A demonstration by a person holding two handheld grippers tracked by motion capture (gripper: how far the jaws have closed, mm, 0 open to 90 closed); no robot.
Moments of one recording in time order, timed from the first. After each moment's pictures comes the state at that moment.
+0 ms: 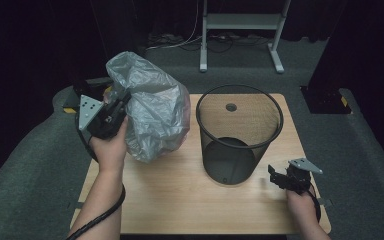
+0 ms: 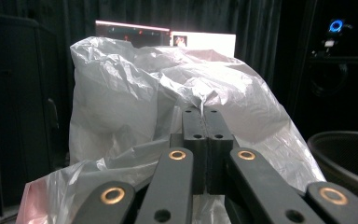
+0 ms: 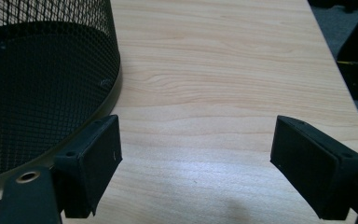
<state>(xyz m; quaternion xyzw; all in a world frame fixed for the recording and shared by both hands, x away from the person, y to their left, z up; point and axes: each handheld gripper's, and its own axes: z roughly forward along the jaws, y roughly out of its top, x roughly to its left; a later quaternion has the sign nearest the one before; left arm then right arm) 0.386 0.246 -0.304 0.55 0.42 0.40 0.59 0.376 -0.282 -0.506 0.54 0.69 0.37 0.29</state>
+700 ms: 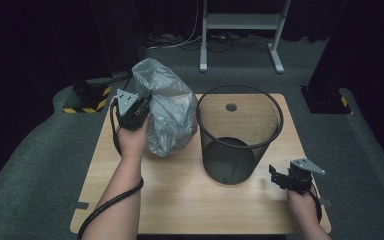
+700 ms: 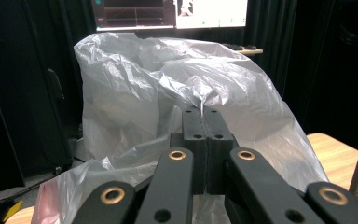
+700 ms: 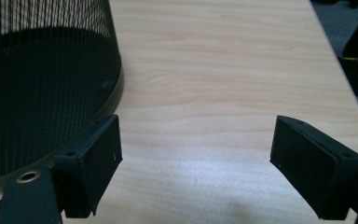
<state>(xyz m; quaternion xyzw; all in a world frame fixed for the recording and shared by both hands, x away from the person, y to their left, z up) 0.445 0.207 -0.343 0.61 0.44 0.40 0.53 0.375 -0.285 -0.506 0.55 0.69 0.38 0.28</state>
